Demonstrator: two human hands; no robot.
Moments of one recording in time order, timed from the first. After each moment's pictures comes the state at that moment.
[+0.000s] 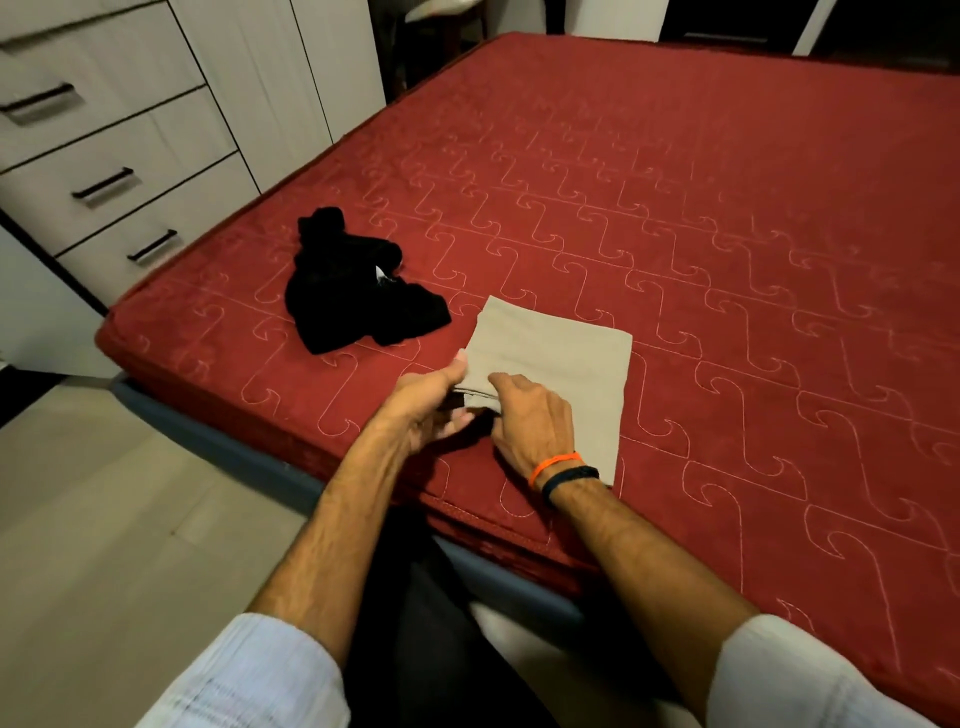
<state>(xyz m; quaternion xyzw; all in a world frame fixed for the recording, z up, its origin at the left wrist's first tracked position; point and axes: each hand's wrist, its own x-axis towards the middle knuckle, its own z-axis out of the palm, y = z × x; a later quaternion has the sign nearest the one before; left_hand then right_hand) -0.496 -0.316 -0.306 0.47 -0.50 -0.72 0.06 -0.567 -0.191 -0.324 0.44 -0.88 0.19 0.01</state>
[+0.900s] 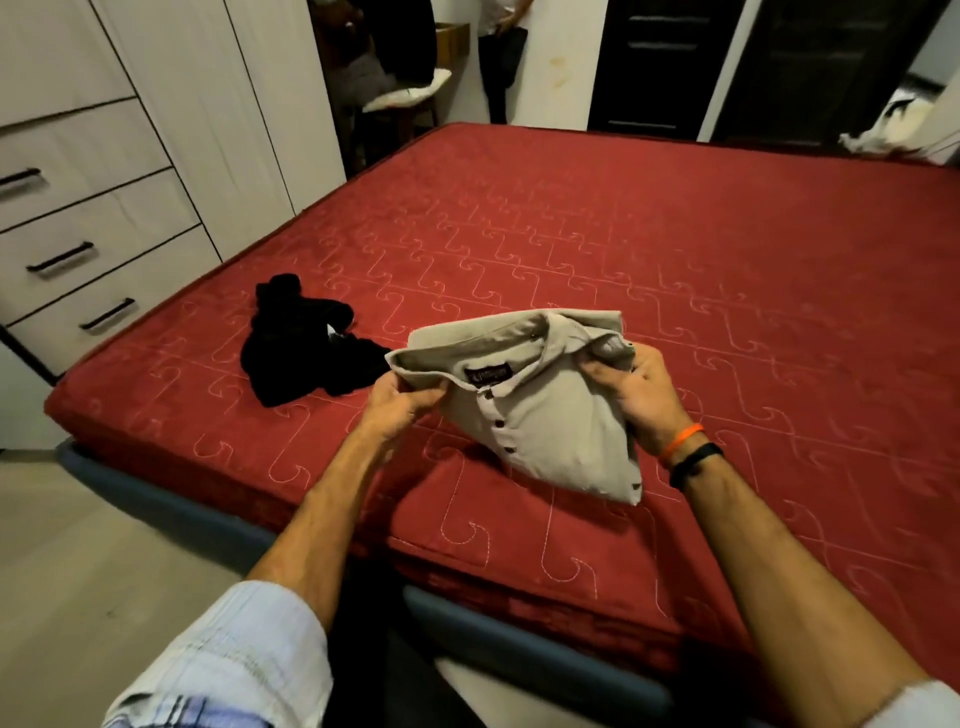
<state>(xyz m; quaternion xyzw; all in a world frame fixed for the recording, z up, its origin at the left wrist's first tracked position) -0.527 -0.298 -0.292 0.26 -0.61 -0.71 0.23 -0.668 -0.063 -0.232 0.30 -0.63 0.70 -0.18</state>
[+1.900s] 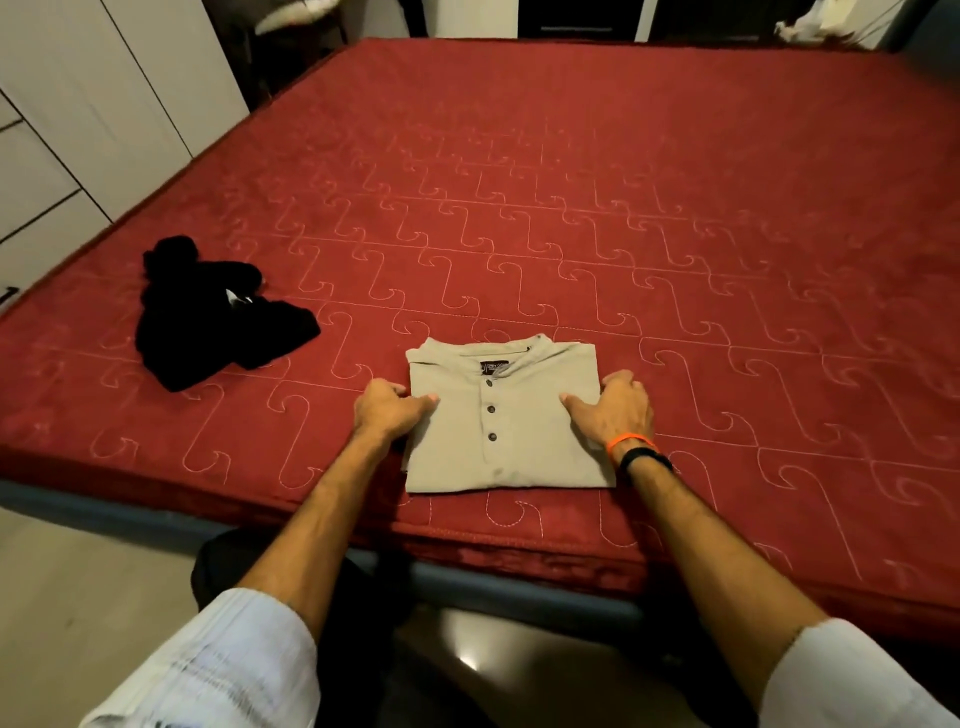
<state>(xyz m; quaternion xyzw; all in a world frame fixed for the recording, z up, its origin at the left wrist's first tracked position) -0.562 -0.243 -0.346 0.45 -0.77 -0.44 0.03 -0.678 0.000 -0.337 0.02 -0.95 0.30 -0.09</state>
